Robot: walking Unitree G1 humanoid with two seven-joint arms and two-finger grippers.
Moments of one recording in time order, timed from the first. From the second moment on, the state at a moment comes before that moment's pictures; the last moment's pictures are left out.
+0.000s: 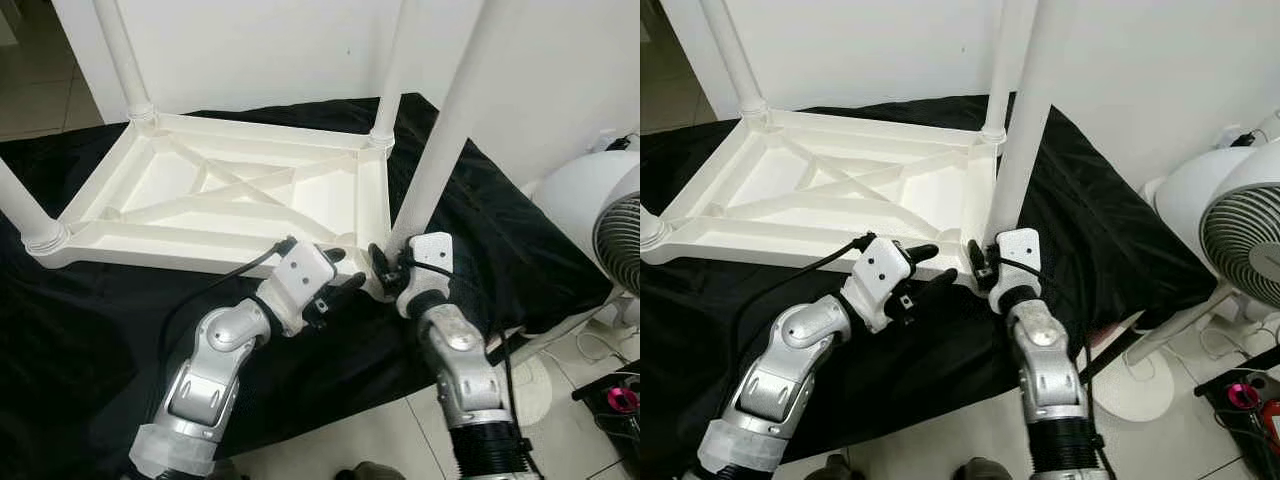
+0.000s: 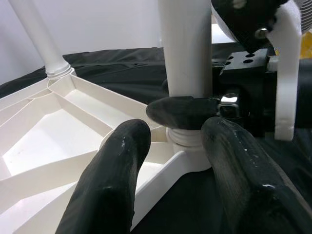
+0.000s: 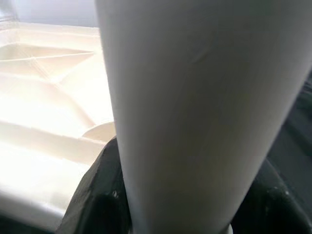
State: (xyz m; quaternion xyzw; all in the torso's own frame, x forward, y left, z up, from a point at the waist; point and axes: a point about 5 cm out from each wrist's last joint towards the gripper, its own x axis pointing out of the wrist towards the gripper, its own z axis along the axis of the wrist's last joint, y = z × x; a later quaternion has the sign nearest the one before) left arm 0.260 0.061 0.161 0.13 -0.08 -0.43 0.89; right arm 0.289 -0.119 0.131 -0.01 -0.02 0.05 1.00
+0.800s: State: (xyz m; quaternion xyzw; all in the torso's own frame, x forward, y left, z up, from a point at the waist) left arm 0.259 0.064 0.157 0.13 -0.07 -0.43 0.89; right arm 0.275 -0.149 0.156 0.00 -0.07 0.13 0.99
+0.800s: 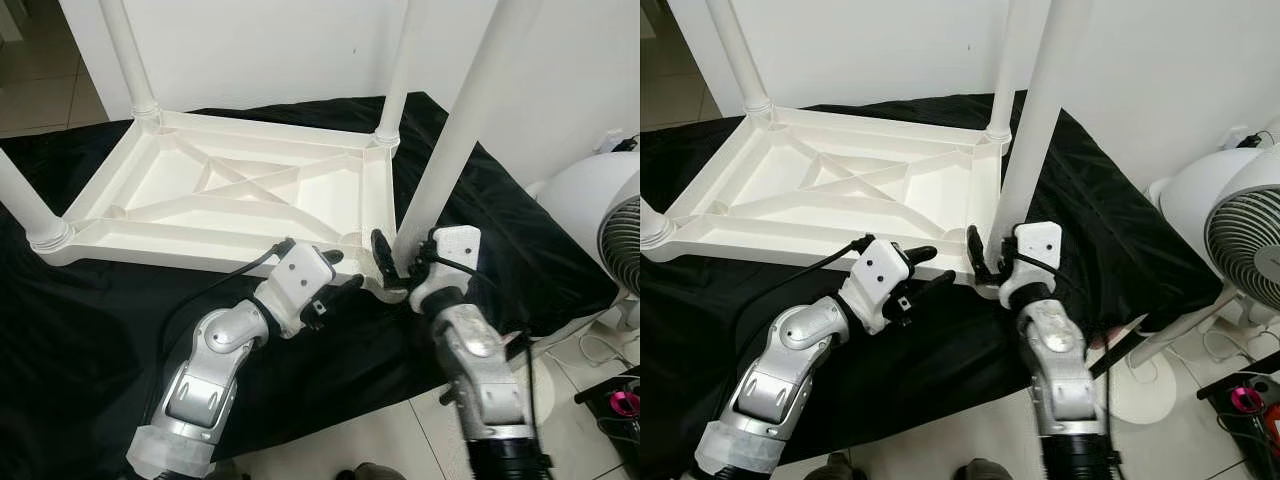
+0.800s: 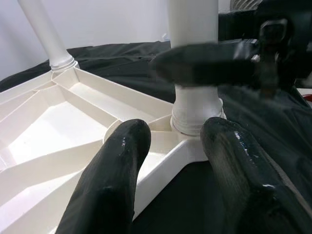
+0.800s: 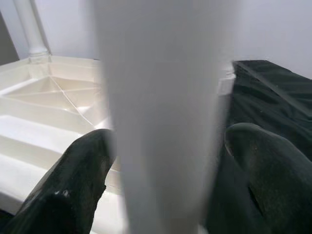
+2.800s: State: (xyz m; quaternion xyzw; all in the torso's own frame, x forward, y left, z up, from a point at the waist) left arm 0.262 0.061 0.164 0.13 -0.08 -0.43 0.89; right arm 0.297 -0.116 0.124 -0.04 -0.04 0.22 0.97
